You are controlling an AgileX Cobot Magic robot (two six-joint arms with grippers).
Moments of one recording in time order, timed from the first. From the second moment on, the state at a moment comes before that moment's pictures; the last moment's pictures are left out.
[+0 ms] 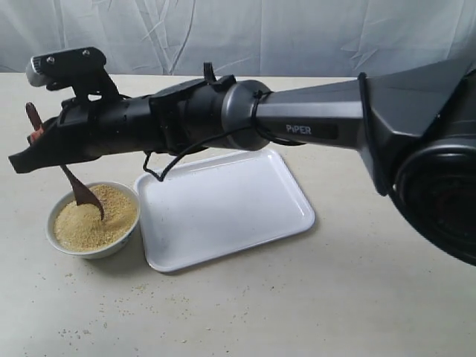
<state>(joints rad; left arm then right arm) 0.01 0.01 0.00 0.07 0.21 -0.03 0.90 2.23 -1.66 1.74 0.37 -1.61</state>
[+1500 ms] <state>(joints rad) 0.01 0.01 0.00 0.07 0.21 -0.03 0.82 2.24 -1.67 -0.08 0.97 -0.64</state>
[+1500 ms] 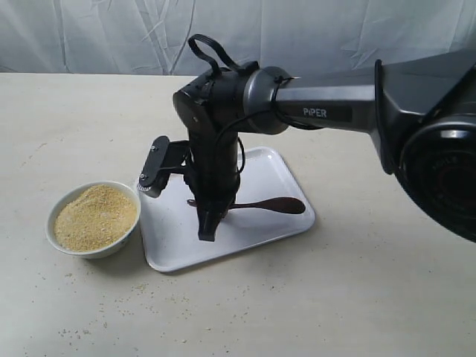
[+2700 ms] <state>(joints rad) 0.01 0.01 0.00 0.07 0.21 -0.03 0.83 2.25 -1.67 0.10 1.00 -0.94</state>
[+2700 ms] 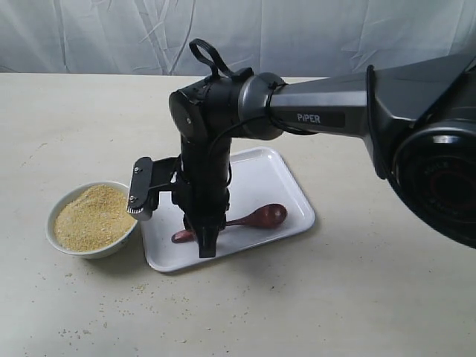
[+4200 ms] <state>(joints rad) 0.01 0.01 0.00 0.07 0.21 -0.03 0.29 1.48 -1.12 0.09 0.94 -0.09</state>
